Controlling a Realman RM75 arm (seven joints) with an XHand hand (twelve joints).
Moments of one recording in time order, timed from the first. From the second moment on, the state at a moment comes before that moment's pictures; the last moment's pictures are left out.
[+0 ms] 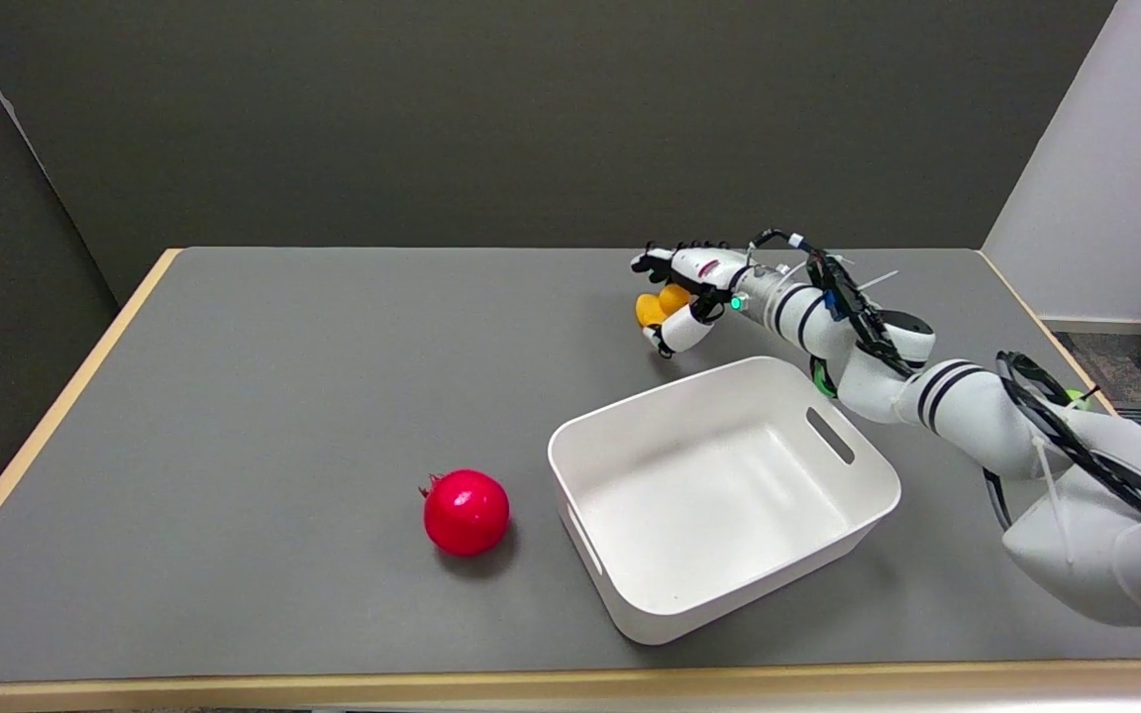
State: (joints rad) arm 0.77 -1.05 -2.22 0.60 -0.46 0.22 1.46
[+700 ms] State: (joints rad) arm 0.75 -1.07 -2.21 0.59 -0.46 0.22 1.46
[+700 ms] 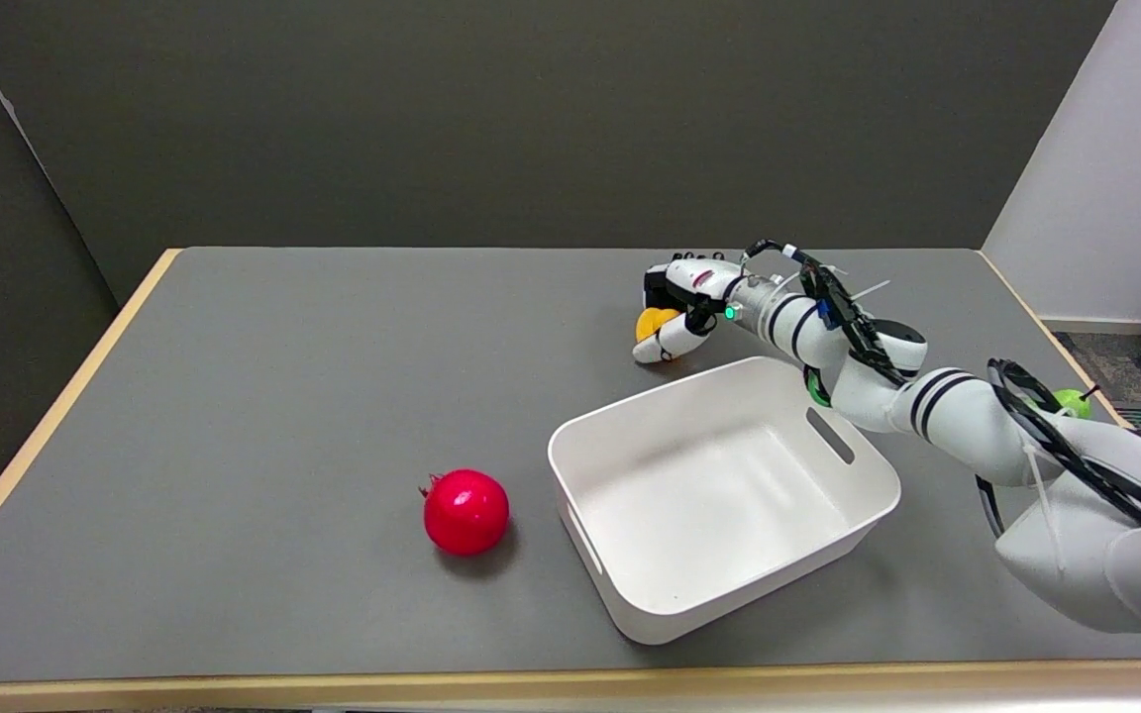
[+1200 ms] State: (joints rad) arm 0.73 -1.06 -2.15 0.63 -0.46 0.24 1.45
